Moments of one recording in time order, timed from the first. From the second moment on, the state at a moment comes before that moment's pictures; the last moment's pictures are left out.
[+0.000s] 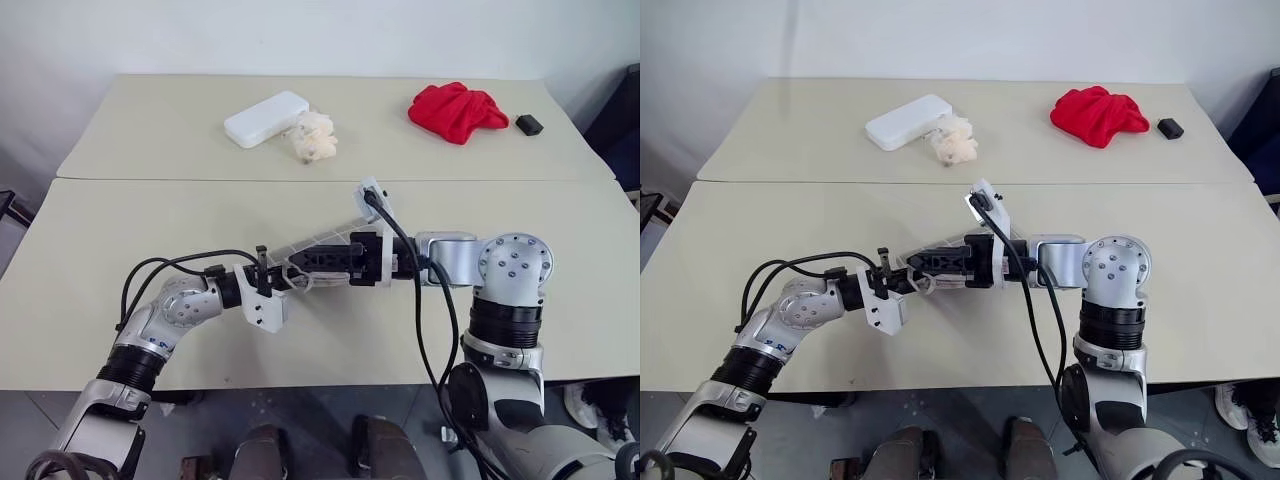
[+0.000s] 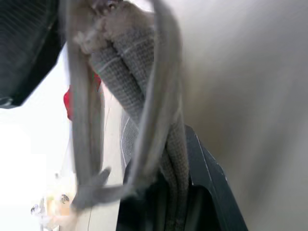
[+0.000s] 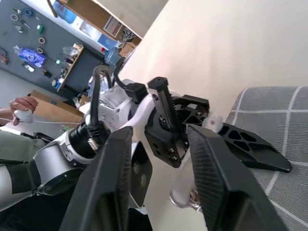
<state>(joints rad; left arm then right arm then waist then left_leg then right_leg) -0.50 0.60 -0.23 0.33 0.36 -0.84 -0.50 -0.83 -0.14 -0.23 -0.11 1.05 1.61 0.31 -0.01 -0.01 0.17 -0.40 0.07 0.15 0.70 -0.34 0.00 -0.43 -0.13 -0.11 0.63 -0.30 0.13</state>
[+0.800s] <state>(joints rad) -0.49 0.60 -0.23 0.32 0.36 -0.83 -0.50 -0.85 -0.19 -0.05 -0.09 0.93 1.56 0.37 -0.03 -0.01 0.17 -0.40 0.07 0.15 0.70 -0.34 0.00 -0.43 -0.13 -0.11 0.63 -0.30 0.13</state>
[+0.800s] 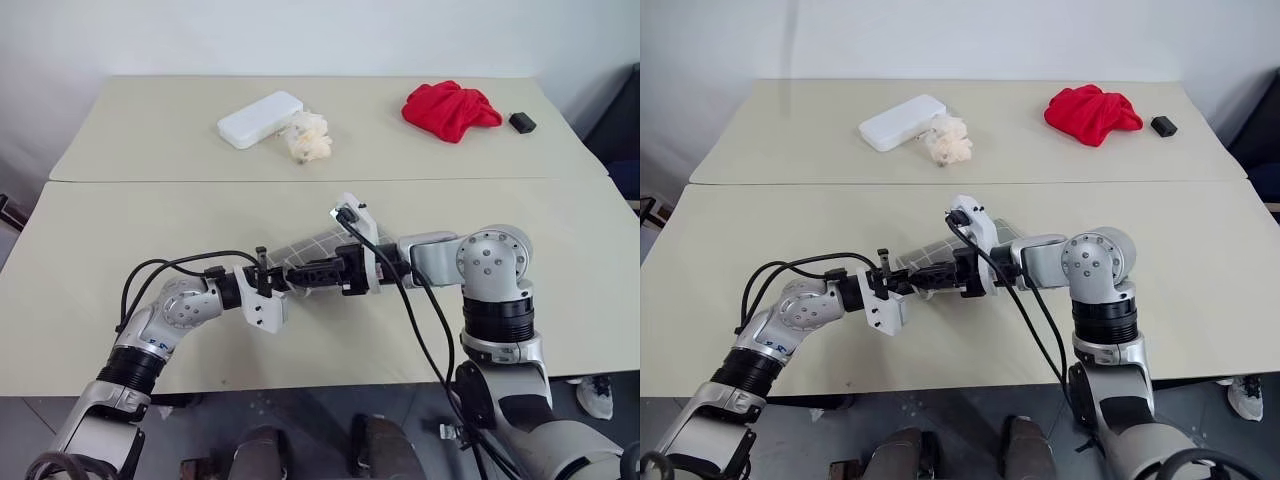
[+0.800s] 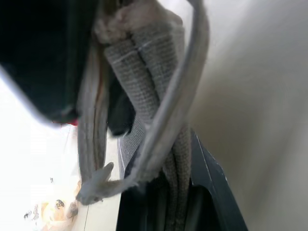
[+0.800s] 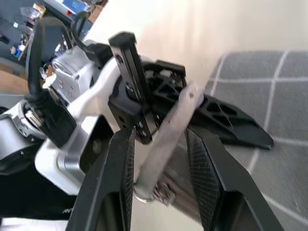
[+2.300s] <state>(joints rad) -0.23 0.64 0.01 -0.09 -0.73 0.31 -1.00 -0.65 -0.52 -0.36 -0.08 0.90 0.93 0.57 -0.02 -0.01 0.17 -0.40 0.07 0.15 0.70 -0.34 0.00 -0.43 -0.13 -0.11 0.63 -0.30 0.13</state>
